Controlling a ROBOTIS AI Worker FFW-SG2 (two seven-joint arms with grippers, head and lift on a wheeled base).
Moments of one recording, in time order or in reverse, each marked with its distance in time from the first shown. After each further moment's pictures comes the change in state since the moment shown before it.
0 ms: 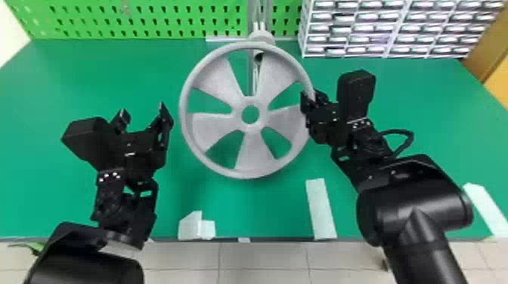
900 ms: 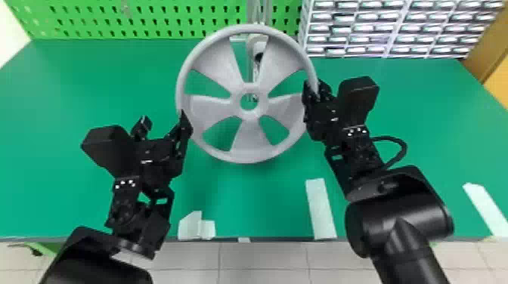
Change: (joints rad) left arm 0.002 0.048 -0.086 0.011 0.066 -0.021 0.000; right arm 0.019 0.015 0.029 0.067 0.002 -0.247 -0.131
